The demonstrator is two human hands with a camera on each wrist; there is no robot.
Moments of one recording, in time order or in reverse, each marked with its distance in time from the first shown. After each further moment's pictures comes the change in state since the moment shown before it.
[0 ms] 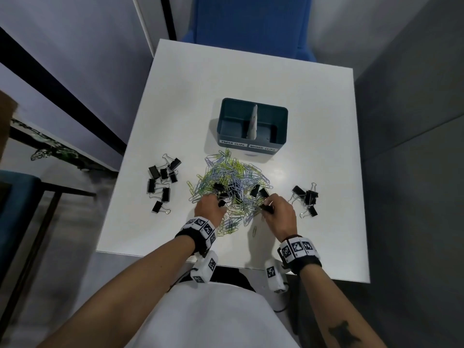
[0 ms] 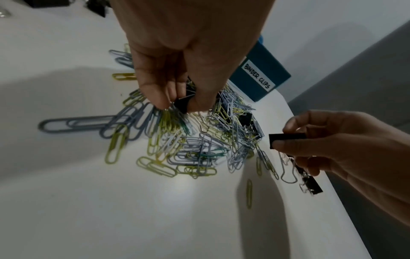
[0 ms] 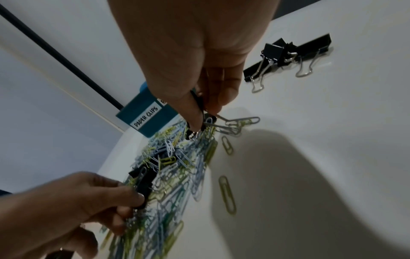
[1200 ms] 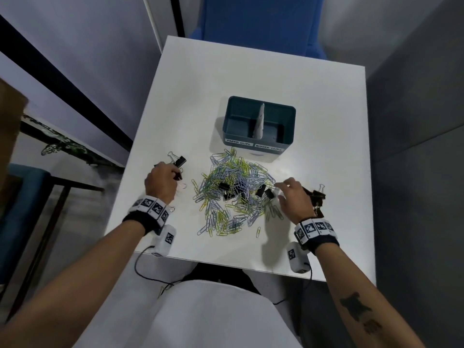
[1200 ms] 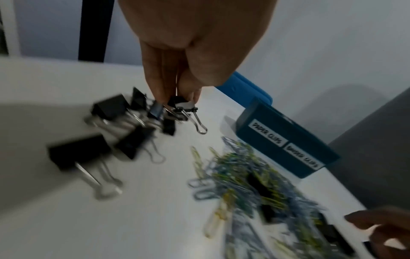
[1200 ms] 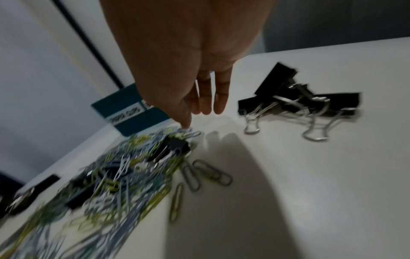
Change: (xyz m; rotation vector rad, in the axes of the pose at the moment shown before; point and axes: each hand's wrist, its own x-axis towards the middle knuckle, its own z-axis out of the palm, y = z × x) left_hand 0.035 -0.077 -0.105 -0.017 0.413 -0.002; right_hand 0.049 0.014 -0.031 -0.373 -0.097 -0.243
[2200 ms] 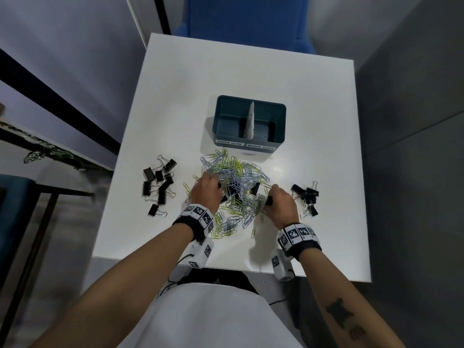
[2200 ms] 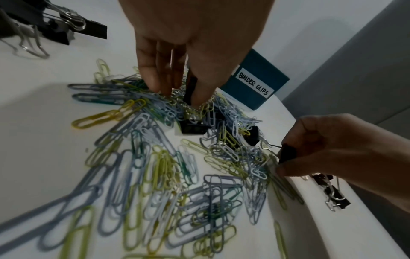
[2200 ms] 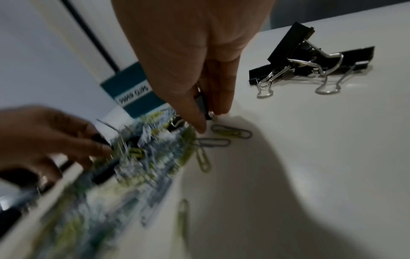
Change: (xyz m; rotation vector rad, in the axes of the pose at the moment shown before) left_hand -0.040 0.089 0.075 0.057 -0.205 0.263; right_hand -0.007 -0.021 0.020 0.122 -0.057 0.224
